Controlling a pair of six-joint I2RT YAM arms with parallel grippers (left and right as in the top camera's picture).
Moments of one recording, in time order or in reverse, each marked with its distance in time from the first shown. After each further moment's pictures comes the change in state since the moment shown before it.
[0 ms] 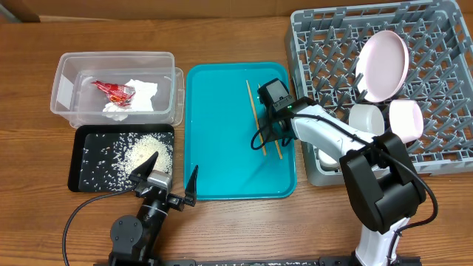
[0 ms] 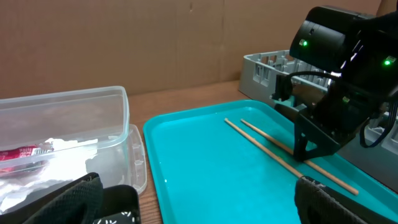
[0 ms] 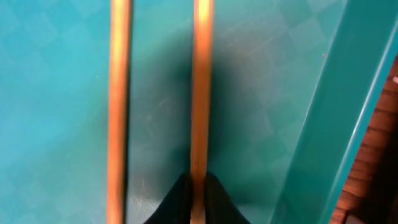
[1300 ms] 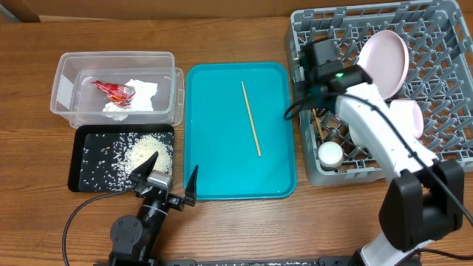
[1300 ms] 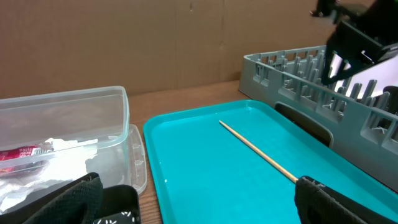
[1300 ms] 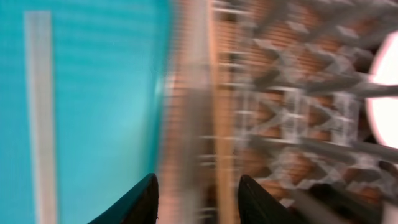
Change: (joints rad) left arm 0.000 0.000 0.000 0.000 0.000 0.000; right arm -0.176 -0.183 0.200 -0.254 0.048 -0.106
